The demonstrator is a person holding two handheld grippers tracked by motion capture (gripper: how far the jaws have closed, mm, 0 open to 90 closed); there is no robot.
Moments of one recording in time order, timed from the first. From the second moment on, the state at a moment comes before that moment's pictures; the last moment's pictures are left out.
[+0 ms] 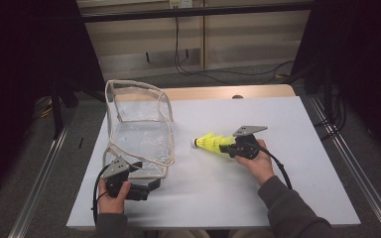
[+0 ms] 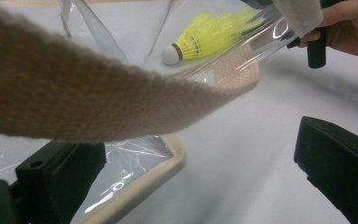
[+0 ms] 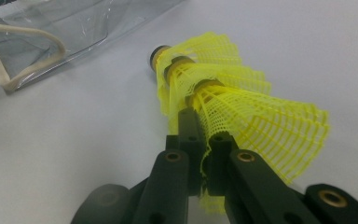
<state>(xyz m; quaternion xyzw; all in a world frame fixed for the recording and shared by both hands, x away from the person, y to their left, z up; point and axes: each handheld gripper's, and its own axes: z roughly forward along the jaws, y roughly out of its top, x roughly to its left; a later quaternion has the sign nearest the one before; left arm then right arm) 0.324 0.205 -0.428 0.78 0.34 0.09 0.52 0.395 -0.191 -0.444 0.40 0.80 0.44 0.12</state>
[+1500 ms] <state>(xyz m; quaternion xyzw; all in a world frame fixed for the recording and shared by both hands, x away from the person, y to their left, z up) 0.324 0.205 -0.428 0.78 0.34 0.09 0.52 0.379 -0.197 -0.443 0.39 0.80 0.44 0.12</state>
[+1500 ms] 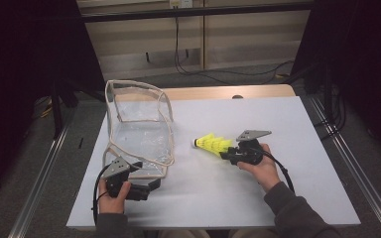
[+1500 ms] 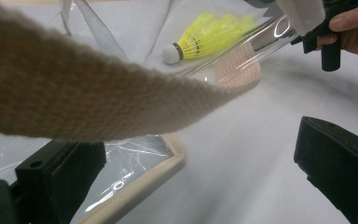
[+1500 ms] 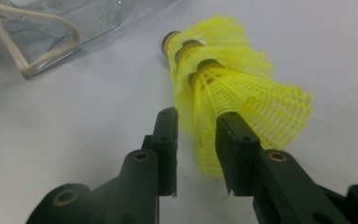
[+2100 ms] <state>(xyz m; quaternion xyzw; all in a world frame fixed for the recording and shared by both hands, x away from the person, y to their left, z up) 0.324 0.205 -0.428 0.78 0.34 0.09 0.52 0.373 -0.198 -0.441 0.39 0.80 0.45 0.12</state>
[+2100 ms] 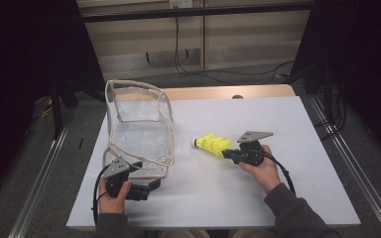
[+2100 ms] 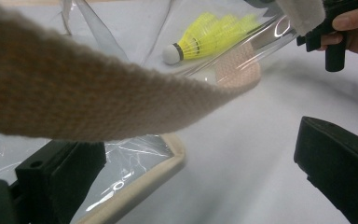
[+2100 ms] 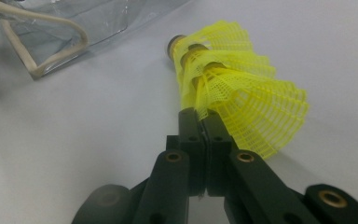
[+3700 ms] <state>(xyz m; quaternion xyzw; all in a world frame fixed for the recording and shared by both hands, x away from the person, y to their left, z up) 0.324 0.205 -0.428 0.78 0.34 0.09 0.52 0.385 -0.162 -0.452 0.42 0.79 0.43 0.13</state>
